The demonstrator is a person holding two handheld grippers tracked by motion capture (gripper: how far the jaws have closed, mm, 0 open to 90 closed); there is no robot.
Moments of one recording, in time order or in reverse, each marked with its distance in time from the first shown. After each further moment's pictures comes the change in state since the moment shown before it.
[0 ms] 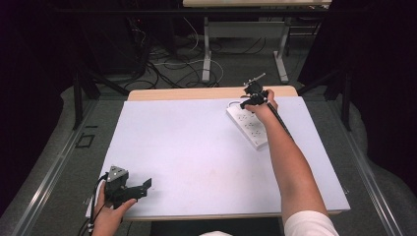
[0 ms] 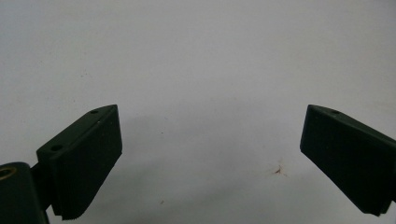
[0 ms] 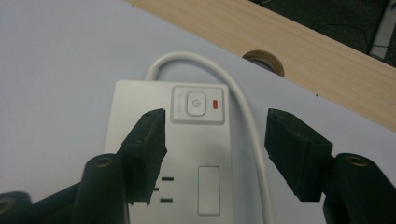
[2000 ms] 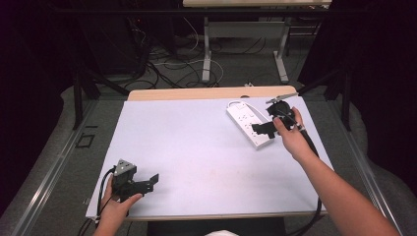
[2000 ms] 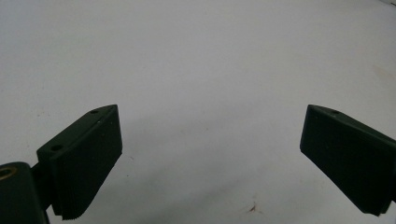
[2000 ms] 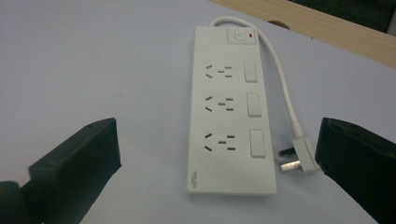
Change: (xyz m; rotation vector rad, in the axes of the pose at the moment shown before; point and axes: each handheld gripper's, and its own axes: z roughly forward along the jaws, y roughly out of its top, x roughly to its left) left arm -0.009 0.016 0.013 -0.020 -0.062 0.040; right arm 0.033 -0.083 -0.144 -0.118 0.073 0.034
